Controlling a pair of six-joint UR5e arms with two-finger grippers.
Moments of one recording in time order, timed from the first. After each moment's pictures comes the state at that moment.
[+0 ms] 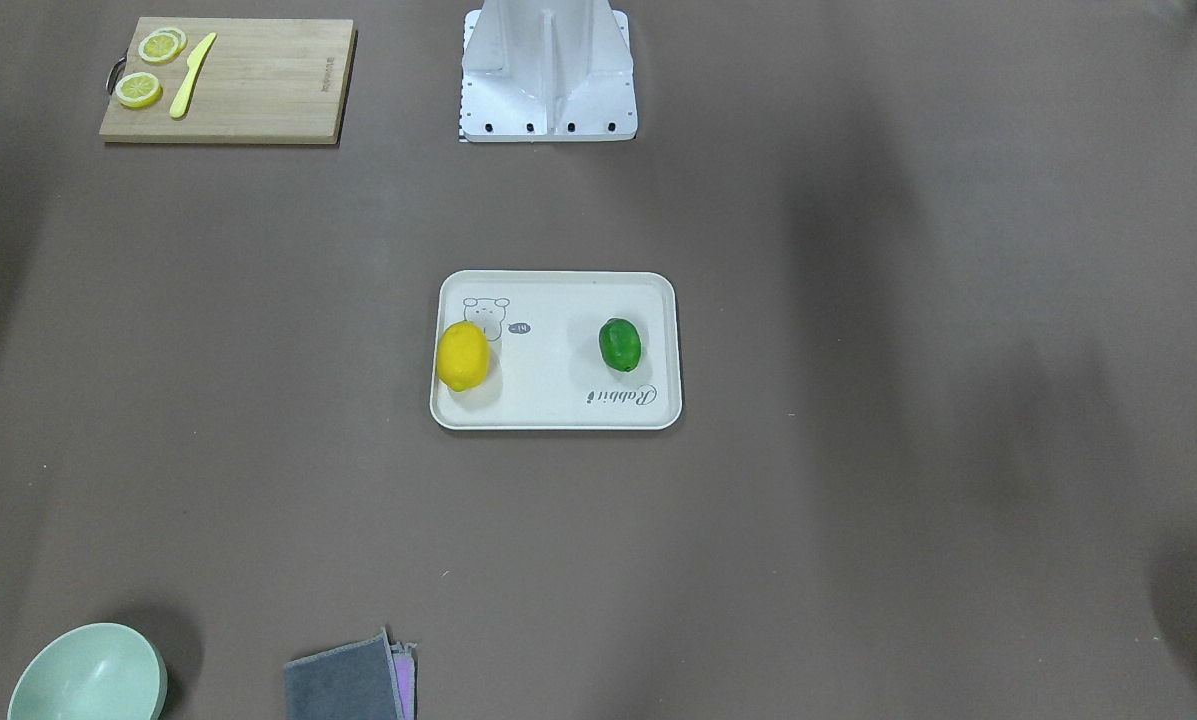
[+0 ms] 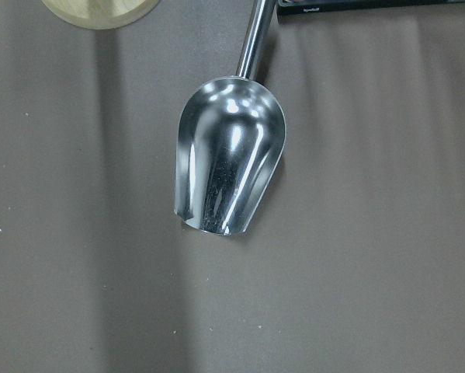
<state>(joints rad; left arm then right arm) -1.55 -1.41 -1.83 -1.27 -2.23 0.16 1.62 -1.53 1.57 -1.56 2.33 0.09</state>
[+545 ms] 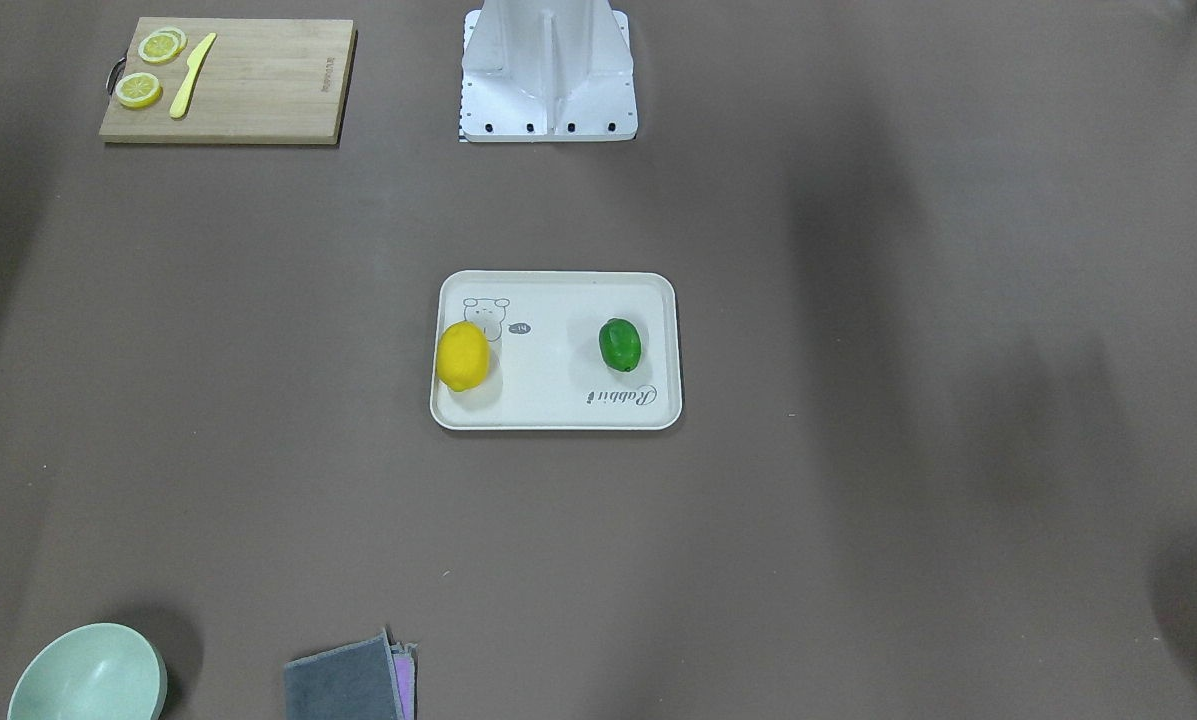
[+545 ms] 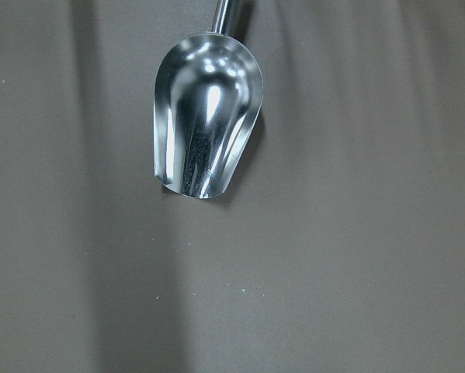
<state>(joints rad) -1.55 -1.41 -1.82 -1.28 -2.30 0.16 1.62 -1.59 1.61 -1.56 2.33 0.09</state>
